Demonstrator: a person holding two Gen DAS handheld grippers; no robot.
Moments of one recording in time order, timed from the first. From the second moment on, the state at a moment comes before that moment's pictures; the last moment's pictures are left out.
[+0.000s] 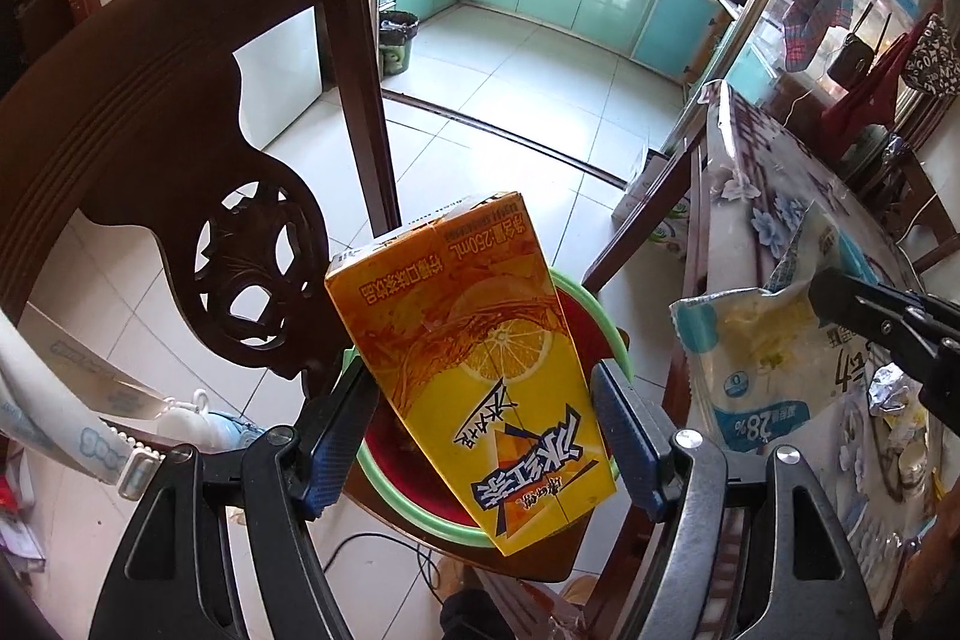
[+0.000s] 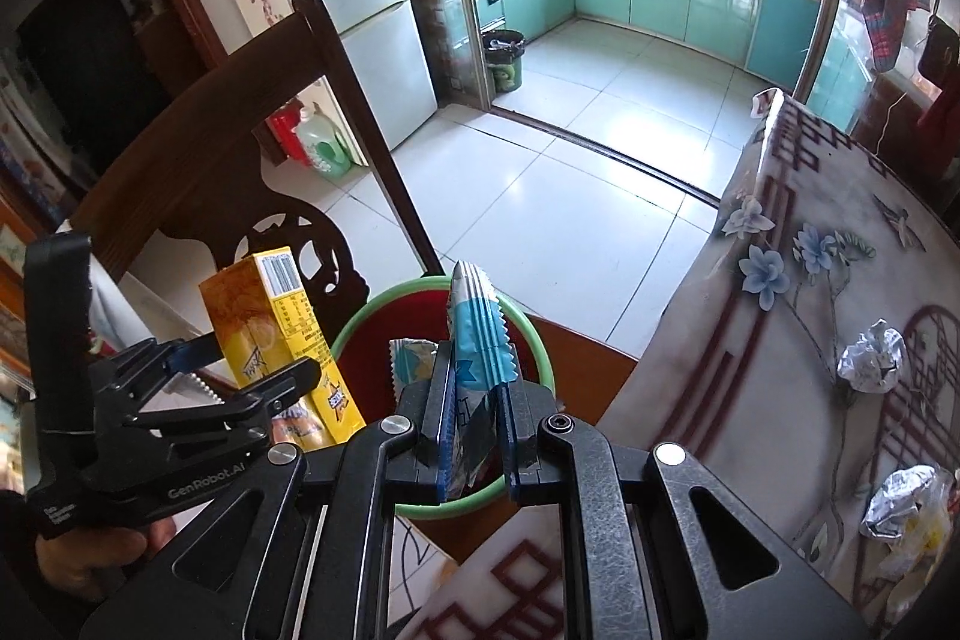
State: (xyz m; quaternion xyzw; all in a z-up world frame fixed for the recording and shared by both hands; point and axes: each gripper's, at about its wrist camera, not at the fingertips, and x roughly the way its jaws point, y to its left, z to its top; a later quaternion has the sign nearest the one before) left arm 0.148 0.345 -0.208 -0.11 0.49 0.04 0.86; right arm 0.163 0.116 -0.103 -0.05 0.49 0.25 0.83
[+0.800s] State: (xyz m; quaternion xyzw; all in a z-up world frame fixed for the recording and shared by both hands) left arm 0.154 0.351 -0.203 -0.12 0.49 0.06 0.86; right arm 0.167 0.107 -0.090 -0.03 0.47 0.25 0.85
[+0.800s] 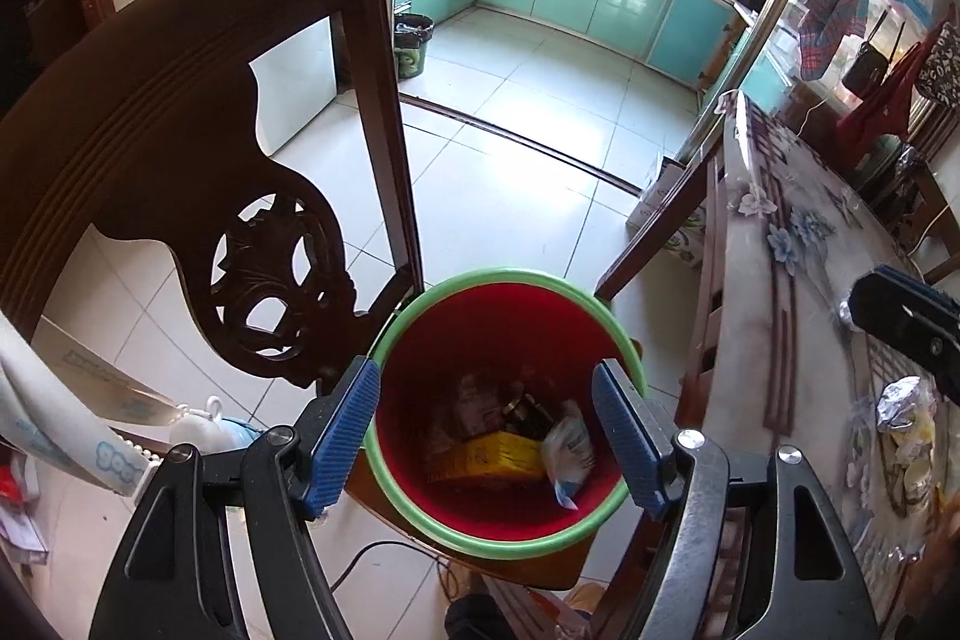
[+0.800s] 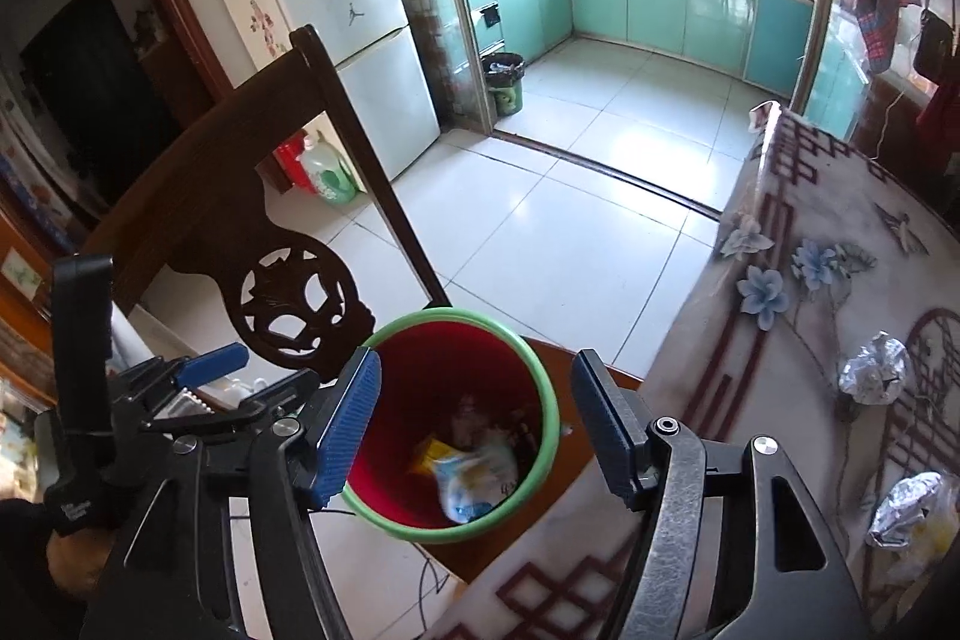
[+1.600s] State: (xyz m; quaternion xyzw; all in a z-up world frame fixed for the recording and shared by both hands) left arm 0.146 0.087 -0.160 -0.06 0.49 -0.15 0.86; right arm 0.075 -0.282 -0.121 -0.12 0.58 -0.09 0.80
